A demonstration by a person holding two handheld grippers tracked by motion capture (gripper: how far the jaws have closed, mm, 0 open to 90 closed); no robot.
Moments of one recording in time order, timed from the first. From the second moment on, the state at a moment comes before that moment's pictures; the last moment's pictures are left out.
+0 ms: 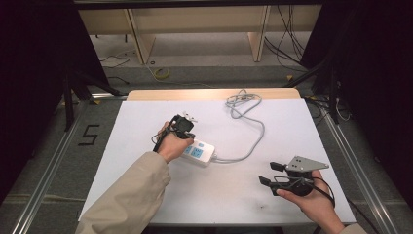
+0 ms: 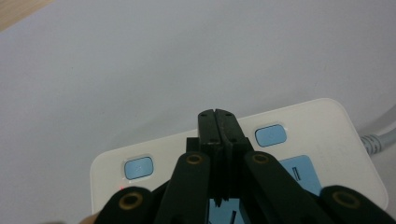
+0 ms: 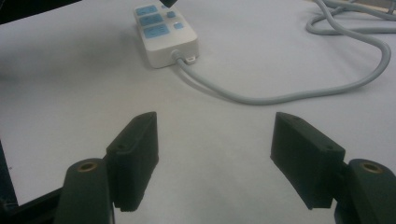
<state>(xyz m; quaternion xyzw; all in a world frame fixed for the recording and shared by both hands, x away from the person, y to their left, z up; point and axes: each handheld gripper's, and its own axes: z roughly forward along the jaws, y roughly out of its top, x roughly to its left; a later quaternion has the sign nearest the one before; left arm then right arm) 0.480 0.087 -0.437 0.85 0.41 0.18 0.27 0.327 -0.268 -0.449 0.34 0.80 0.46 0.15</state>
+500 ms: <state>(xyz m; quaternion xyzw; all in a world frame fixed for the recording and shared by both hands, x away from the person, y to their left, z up) 0.488 0.086 -0.440 0.86 0.41 0.17 0.25 0.328 -0.268 -0.449 0.35 0.80 0.46 0.15</state>
